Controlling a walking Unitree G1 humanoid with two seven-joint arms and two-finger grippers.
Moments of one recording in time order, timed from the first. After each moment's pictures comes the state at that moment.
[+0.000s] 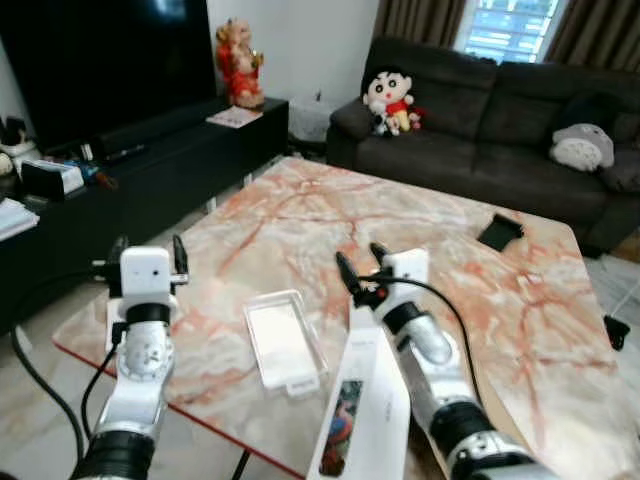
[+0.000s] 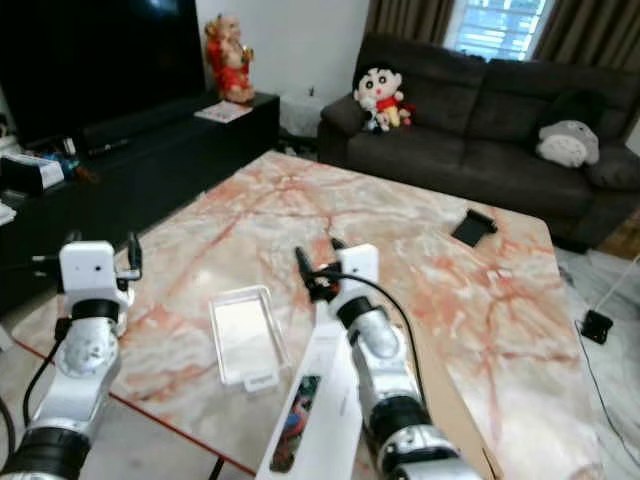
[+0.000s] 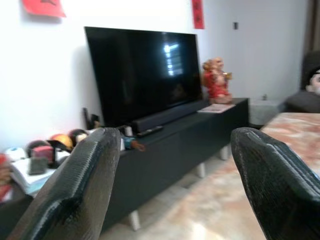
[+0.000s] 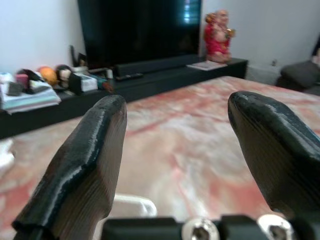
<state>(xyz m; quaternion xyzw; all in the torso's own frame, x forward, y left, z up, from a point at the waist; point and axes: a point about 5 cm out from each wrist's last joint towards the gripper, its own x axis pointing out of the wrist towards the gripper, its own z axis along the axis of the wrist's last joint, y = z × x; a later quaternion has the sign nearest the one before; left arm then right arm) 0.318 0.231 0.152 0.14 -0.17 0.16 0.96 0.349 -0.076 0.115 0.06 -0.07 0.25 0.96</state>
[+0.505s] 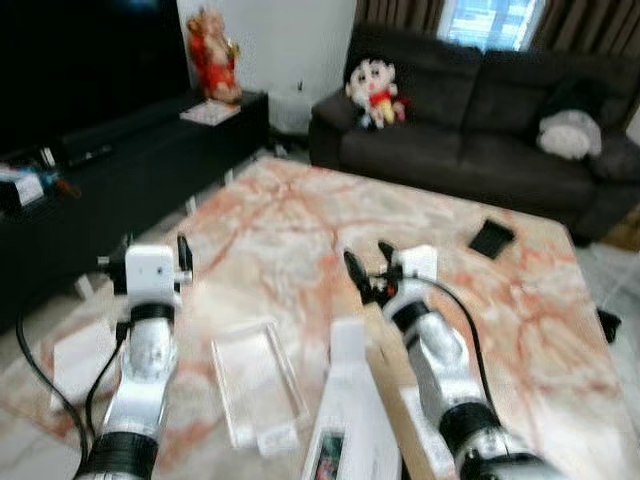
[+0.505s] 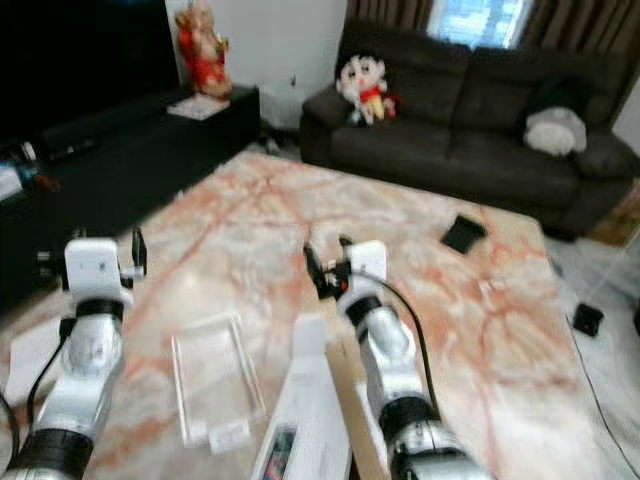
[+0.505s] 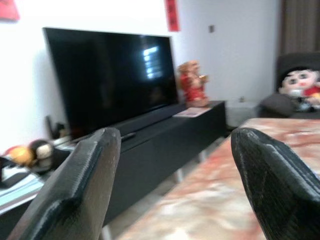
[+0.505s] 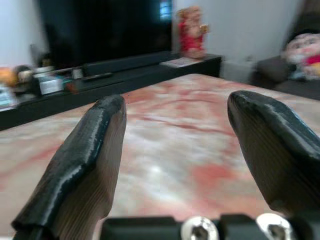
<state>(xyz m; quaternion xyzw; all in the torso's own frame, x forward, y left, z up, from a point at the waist) 0.318 0.228 0.151 0.14 -0.17 0.15 0.96 0.348 -0.082 0.112 0.06 -0.07 0.24 0.97</state>
